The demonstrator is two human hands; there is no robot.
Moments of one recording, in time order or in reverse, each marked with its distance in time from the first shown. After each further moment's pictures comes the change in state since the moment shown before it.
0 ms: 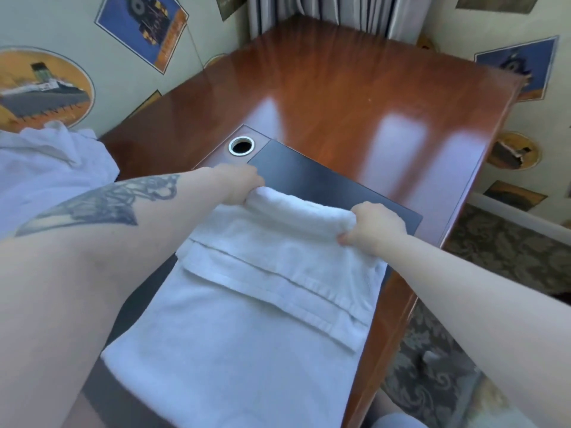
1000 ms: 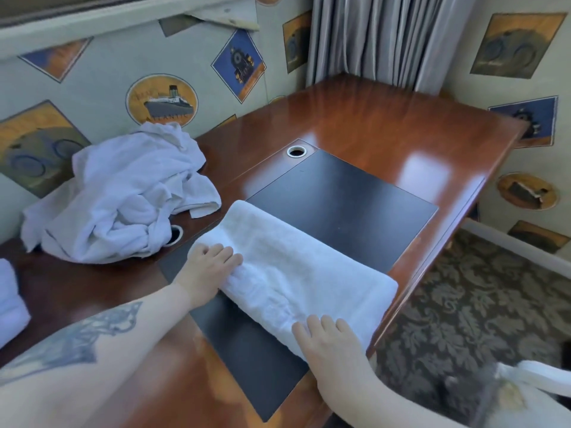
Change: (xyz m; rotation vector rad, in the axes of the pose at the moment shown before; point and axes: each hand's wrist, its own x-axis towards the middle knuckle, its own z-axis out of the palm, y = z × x) left_hand -0.289 0.075 0.203 0.074 0.604 -0.184; right_hand -0.305 -0.077 0.146 -0.335 0.324 -0.679
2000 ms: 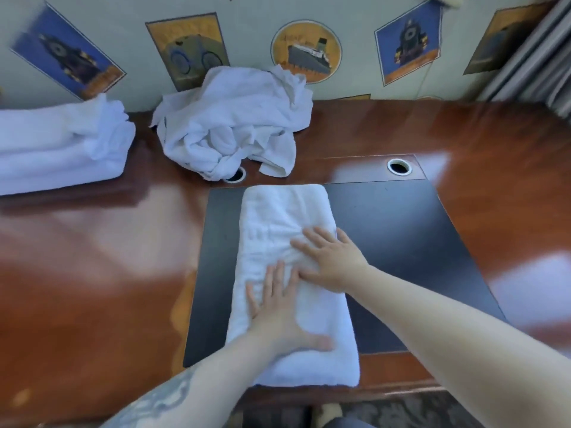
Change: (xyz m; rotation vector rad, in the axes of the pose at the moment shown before) left_hand 0.078 0.205 -0.048 -0.903 -0.589 -1.083; right_hand 0.218 0.131 0.027 -0.034 -0.371 -0.701
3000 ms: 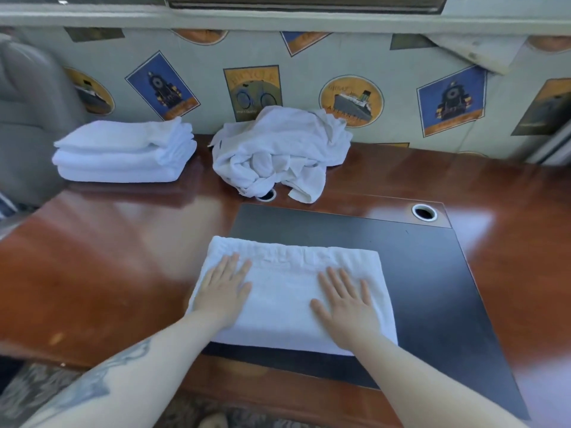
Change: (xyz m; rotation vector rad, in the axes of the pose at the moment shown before) left_hand 0.005 -0.090 -0.014 0.240 0.357 -0.350; right_hand -0.044 0.006 0.049 0.157 0.133 0.104
